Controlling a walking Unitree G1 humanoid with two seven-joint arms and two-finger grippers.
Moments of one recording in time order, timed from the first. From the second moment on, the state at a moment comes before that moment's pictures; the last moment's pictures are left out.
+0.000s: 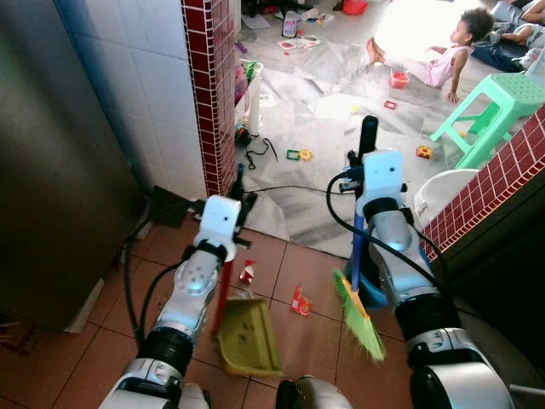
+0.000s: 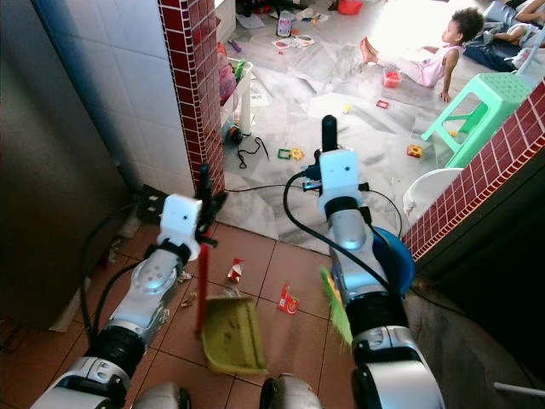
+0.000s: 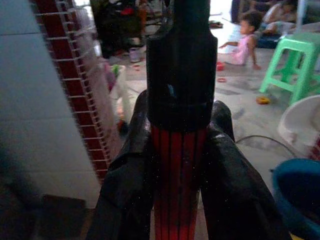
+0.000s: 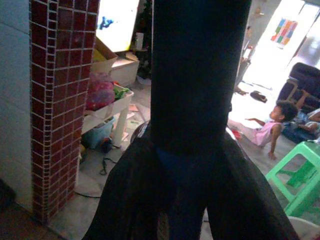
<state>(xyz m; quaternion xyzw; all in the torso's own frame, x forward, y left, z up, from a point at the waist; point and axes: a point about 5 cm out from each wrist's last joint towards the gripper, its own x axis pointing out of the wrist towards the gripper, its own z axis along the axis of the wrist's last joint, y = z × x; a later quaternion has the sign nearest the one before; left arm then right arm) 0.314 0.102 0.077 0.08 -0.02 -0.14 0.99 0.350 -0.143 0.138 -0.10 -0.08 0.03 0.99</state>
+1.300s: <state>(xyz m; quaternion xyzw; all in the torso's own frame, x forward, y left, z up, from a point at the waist) 0.328 0.095 0.073 0.11 -0.03 -0.13 0.99 0.330 -0.089 0.193 0.07 -0.04 0.38 0.92</state>
